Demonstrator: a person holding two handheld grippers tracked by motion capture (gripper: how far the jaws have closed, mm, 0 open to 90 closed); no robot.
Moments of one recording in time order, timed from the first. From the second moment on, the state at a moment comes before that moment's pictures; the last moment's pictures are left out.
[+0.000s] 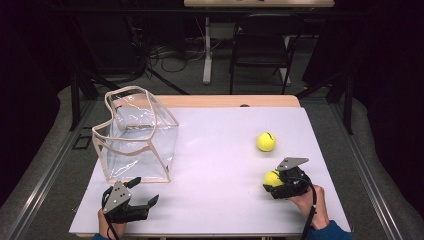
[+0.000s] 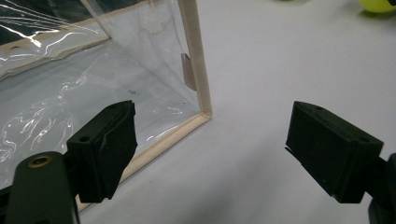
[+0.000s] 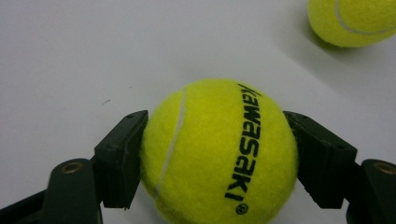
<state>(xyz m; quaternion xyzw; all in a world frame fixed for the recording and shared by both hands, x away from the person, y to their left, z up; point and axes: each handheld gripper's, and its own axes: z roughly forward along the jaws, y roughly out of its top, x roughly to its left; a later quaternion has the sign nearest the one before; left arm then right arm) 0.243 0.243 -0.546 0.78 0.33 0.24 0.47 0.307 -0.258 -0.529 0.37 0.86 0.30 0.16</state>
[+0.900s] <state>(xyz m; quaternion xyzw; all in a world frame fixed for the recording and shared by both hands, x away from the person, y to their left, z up) 0.243 0.243 -0.547 0.79 0.33 0.24 0.47 0.314 -0.234 -0.515 0.33 0.88 0.30 0.17</state>
